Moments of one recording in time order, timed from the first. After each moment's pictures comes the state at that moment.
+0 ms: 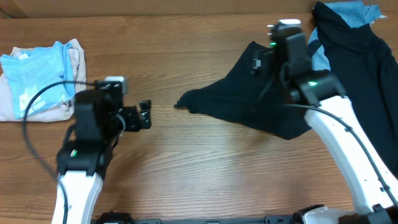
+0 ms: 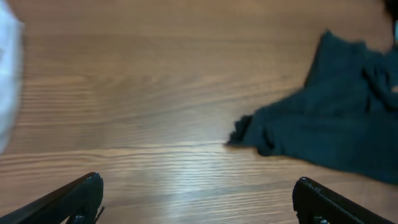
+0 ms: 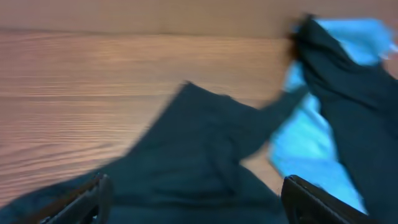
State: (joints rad) left arm -0.06 1.07 0.88 -0.53 0.18 -0.11; right arm 0.30 1.50 1.43 -0.73 0.32 0.22
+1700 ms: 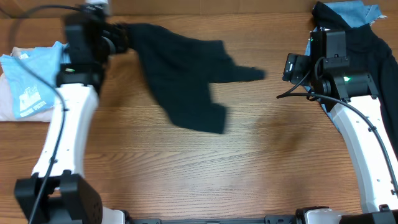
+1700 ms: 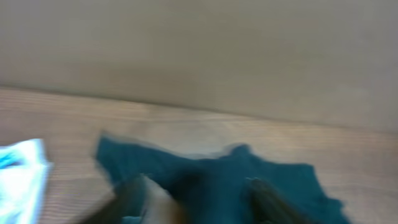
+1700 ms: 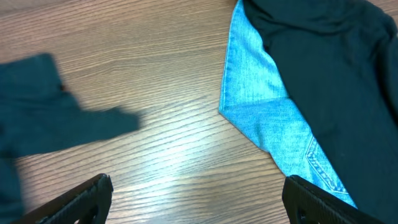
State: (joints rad) left arm 0.07 1.64 1.43 -0.28 0.15 -0.18; right arm 0.11 1.48 1.43 -0.88 0.23 0.25
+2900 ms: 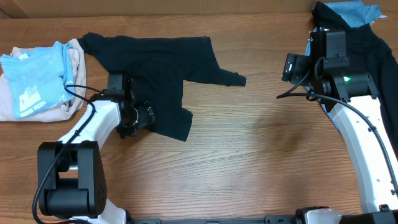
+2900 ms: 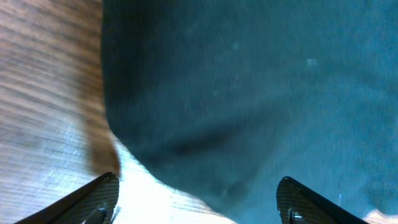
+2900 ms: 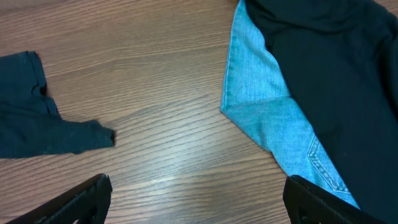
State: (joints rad) left arm -0.02 1.76 1.00 -0.62 0.16 -0.52; right arm 0.11 1.48 1.43 -0.88 0.22 0.25
